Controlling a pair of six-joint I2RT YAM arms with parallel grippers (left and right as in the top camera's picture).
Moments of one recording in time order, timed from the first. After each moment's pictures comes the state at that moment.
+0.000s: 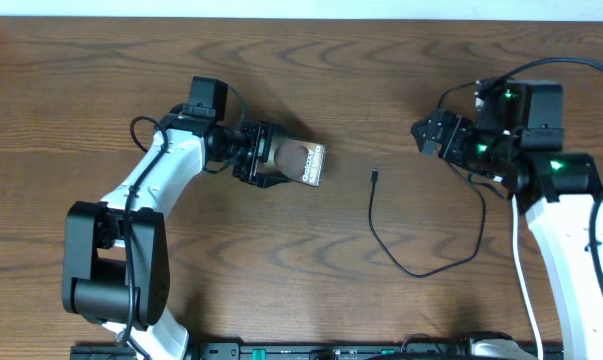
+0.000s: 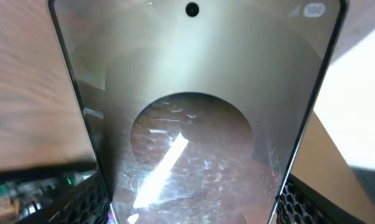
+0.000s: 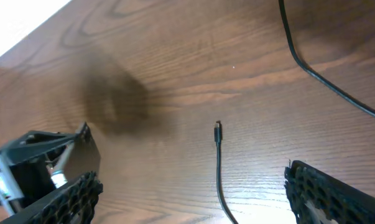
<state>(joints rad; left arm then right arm) -0.16 1.82 1.20 -0.59 0.94 -1.51 0.04 1.34 1.22 -0.80 -0.34 0.45</state>
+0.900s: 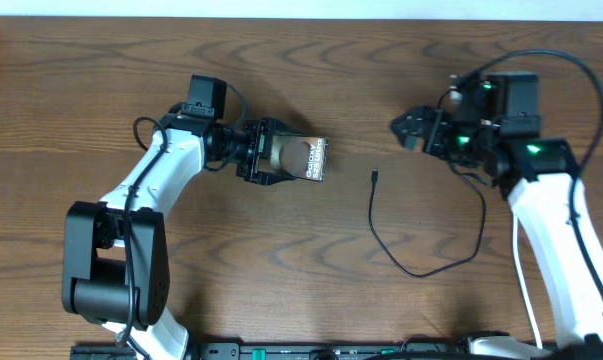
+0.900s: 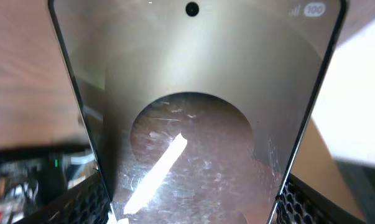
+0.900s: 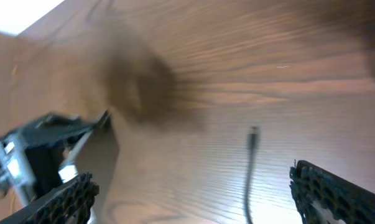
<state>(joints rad) -0.16 1.82 1.20 -0.57 0.93 -1.56 0.11 1.45 1.22 -0.69 -0.47 0.41</state>
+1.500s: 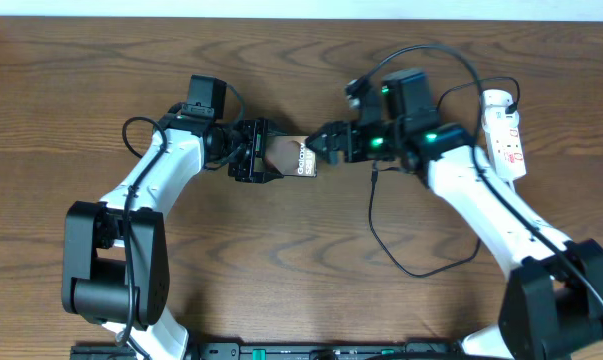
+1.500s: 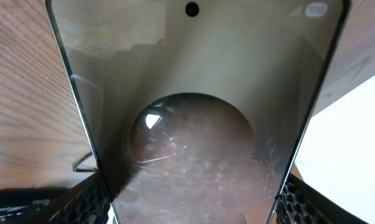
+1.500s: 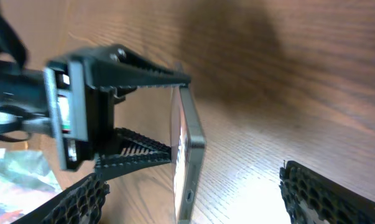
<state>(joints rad) -0.16 1.82 1.20 -0.57 0.75 -1.64 0.39 1.68 1.22 -0.40 -0.61 0.37</state>
